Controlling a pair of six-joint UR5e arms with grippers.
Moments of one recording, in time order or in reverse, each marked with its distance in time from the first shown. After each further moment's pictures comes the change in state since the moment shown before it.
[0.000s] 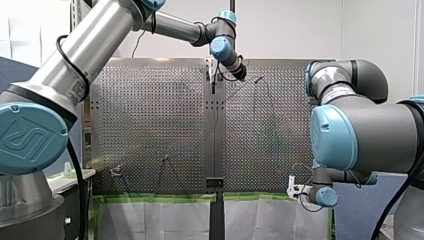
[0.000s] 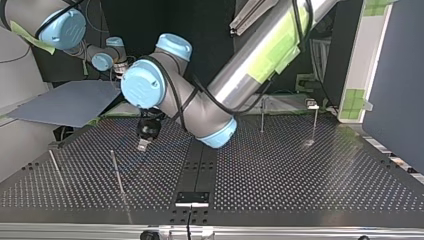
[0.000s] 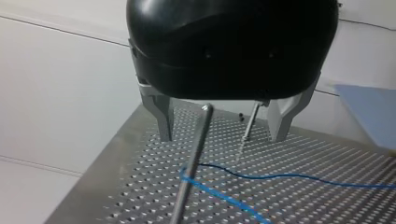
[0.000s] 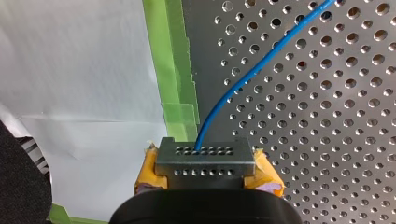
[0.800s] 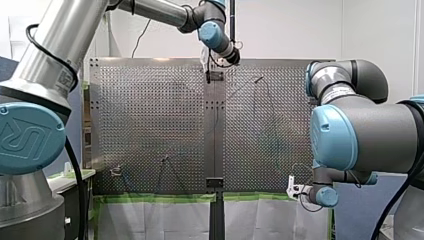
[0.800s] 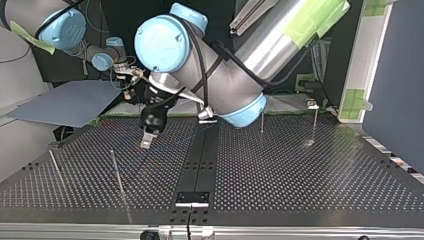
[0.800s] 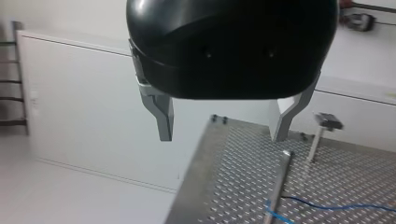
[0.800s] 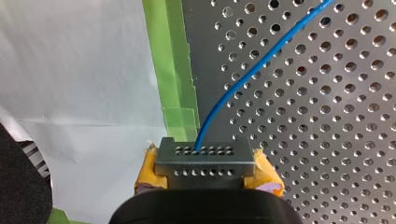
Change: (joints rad) left arm -0.008 0.211 -0.217 0.163 -0.017 -0.065; right arm 0.001 0.000 0.000 0.001 -0.012 0.000
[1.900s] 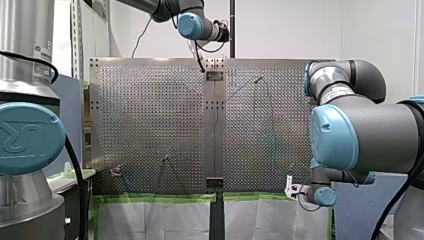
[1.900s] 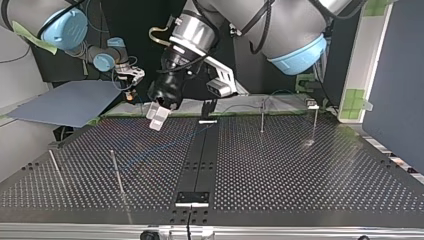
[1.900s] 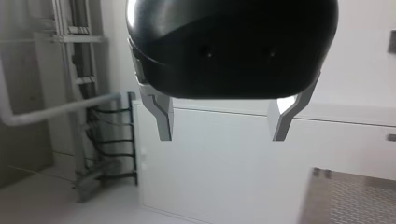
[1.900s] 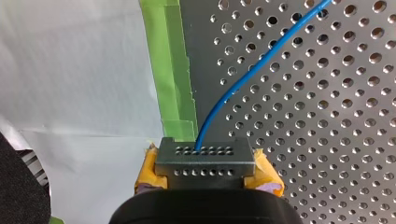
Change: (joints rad) left arm 0.002 0.288 -0.365 0.365 0.063 -0.067; right arm 0.013 0.000 -0.004 0.000 -0.003 0.000
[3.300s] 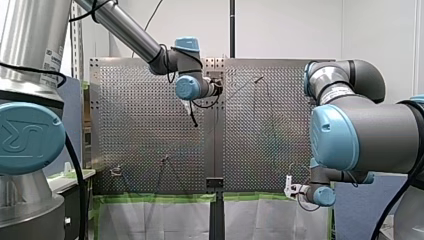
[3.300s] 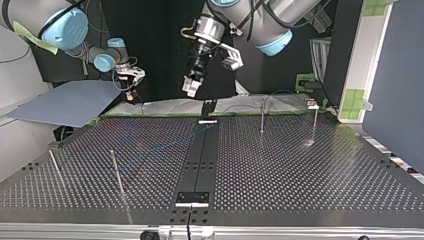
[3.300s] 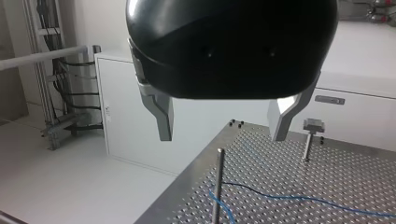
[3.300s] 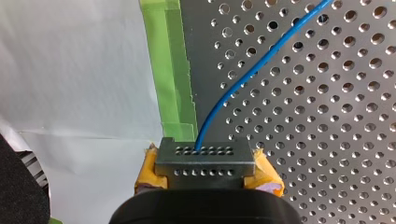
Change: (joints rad) left arm -0.002 -0.094 -0.412 0.411 -0.115 -0.033; right arm 0.005 0.000 -0.004 0.005 0.001 -0.005
